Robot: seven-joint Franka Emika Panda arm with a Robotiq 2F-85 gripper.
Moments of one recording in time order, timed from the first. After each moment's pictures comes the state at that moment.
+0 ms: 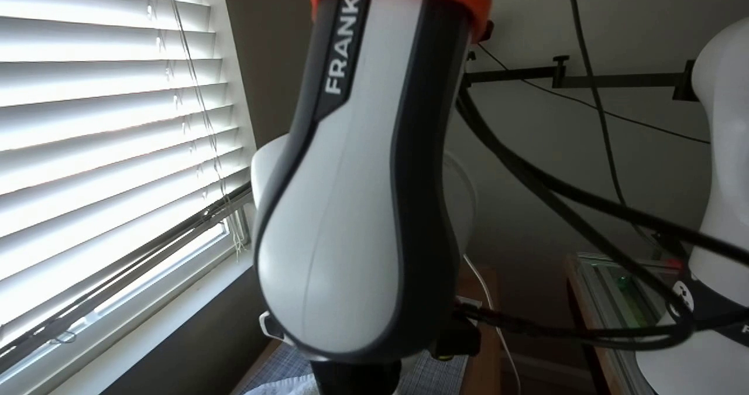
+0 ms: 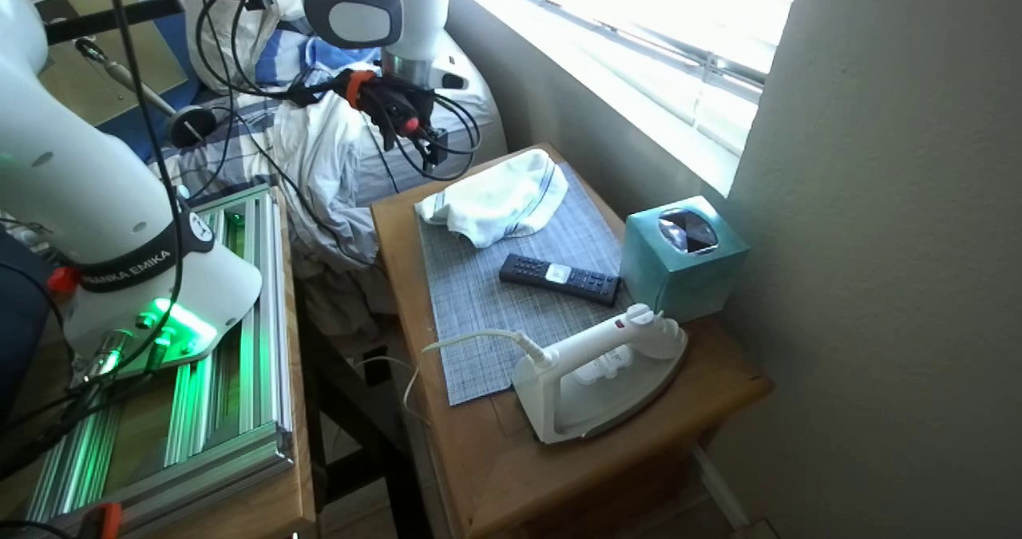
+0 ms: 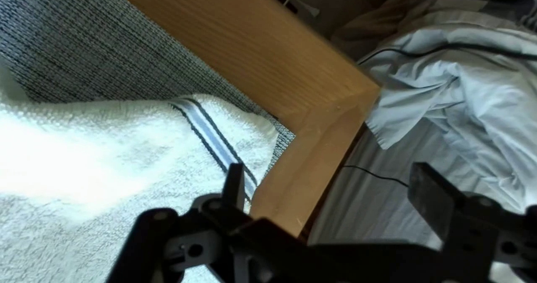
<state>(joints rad) 0.11 0.30 0.30 -2.60 0.45 2.68 -0.58</state>
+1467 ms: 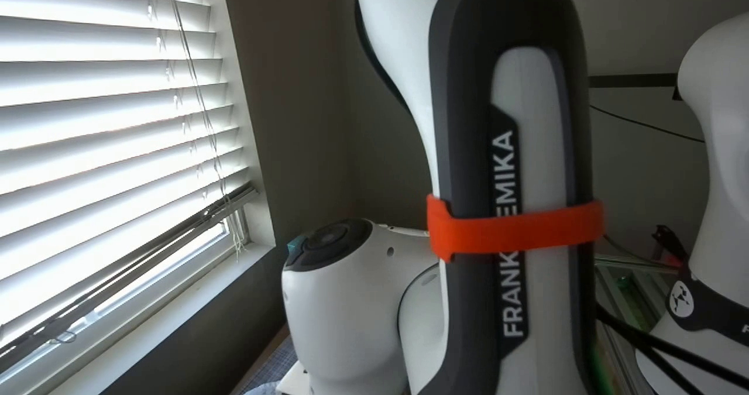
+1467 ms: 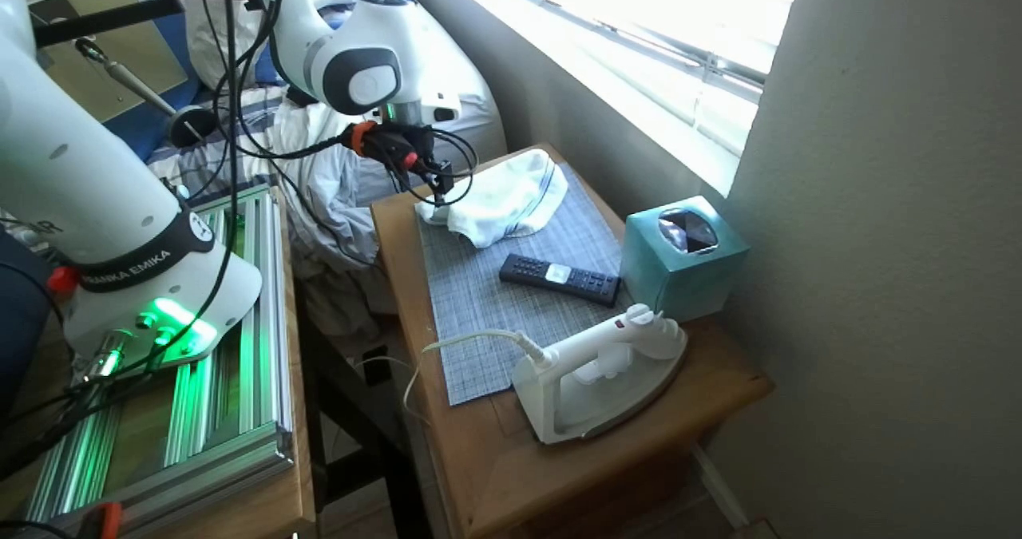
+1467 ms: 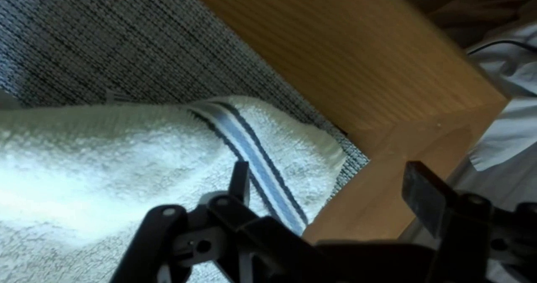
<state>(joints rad) 0.28 0.55 0.16 -2.61 -0.01 3.07 -0.18</state>
